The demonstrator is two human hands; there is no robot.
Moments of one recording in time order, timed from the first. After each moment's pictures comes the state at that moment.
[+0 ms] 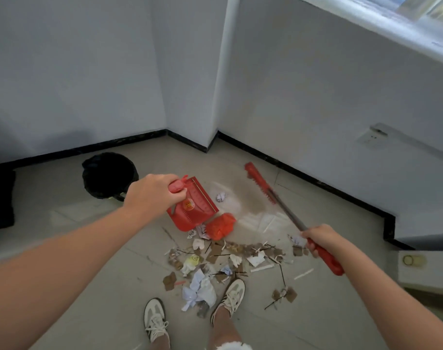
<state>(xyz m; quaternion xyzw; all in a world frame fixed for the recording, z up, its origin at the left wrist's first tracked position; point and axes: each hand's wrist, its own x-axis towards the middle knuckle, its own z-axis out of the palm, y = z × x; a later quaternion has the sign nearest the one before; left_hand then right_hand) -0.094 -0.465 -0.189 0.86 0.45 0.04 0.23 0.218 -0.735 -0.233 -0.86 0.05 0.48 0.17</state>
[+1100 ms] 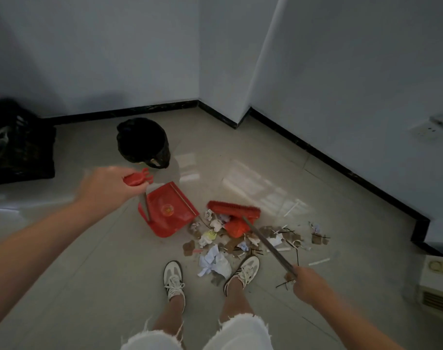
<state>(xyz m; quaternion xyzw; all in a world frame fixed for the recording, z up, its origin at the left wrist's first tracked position) -0.256 -0.446 -0.196 0.78 0.58 -0.02 0.25 0.075 -0.798 -0.299 -0.80 -0.31 0.46 -0.21</state>
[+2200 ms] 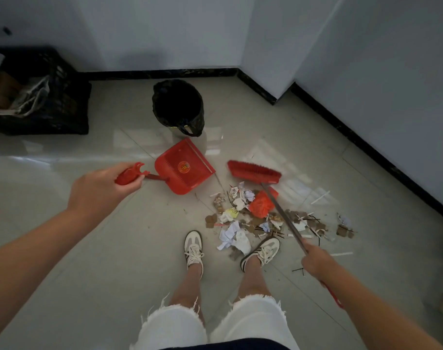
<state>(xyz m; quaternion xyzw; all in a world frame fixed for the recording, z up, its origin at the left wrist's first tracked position) -0.384 -0.491 -0.234 0.77 0.62 0.05 0.15 0.019 -0.751 -0.337 -0.80 -0.29 0.47 -0.22</state>
